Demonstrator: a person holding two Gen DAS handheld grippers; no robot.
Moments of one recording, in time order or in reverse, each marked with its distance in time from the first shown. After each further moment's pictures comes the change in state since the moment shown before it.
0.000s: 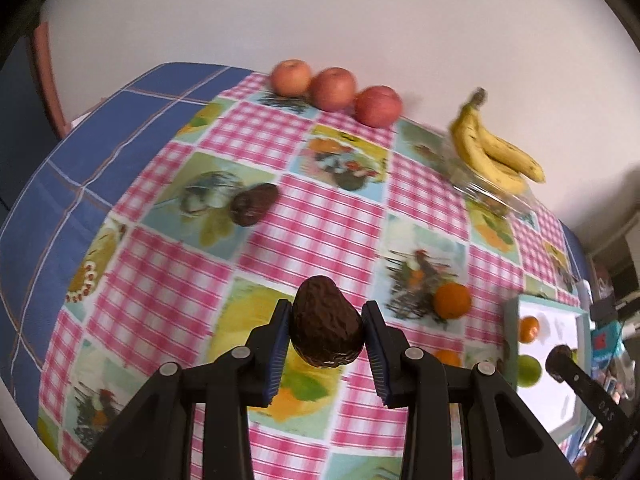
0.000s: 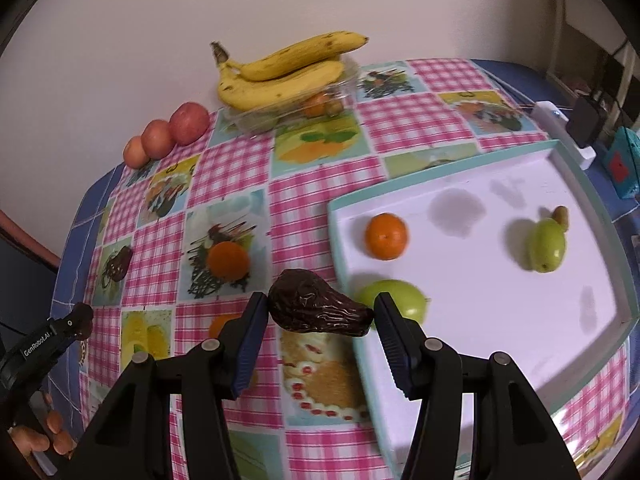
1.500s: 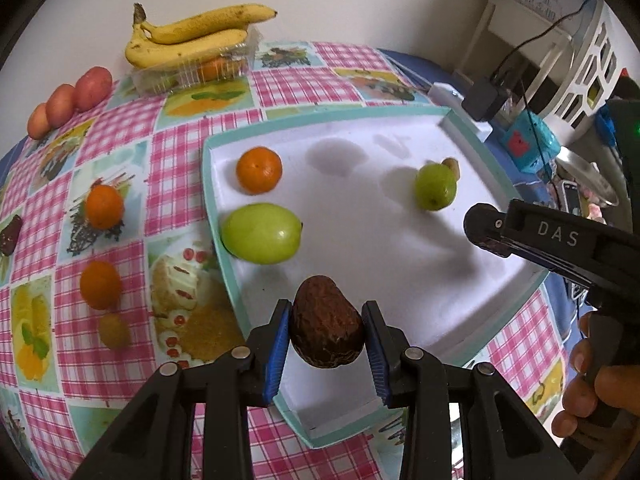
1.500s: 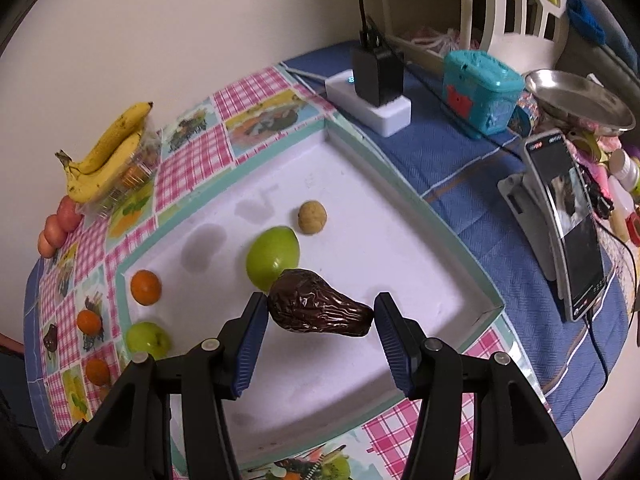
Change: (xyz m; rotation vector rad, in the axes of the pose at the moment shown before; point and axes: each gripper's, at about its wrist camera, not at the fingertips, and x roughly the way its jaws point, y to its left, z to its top) left arm 0.034 -0.247 -0.139 0.529 0.191 -0.205; right arm -0.033 -0.185 -0.009 0.289 -0.020 -0.199
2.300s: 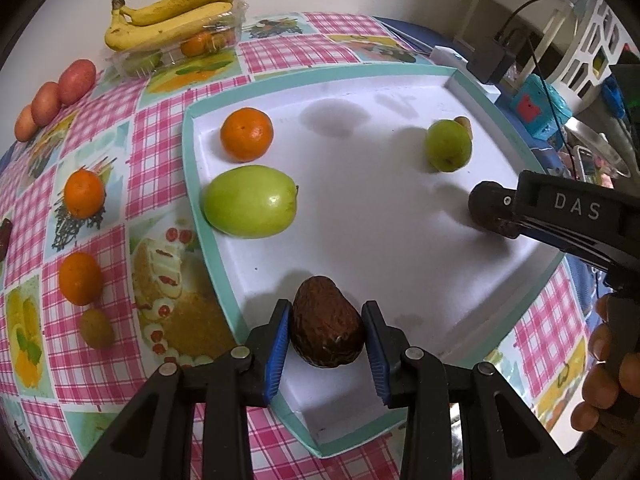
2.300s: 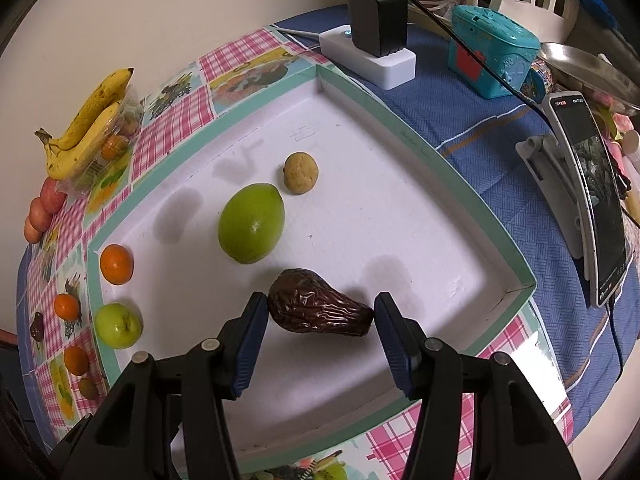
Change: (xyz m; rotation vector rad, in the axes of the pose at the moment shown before) left arm 0.027 -0.006 -0.002 0.046 0.082 0.014; right arm 0.030 -0.003 -0.008 0.001 0.082 -0.012
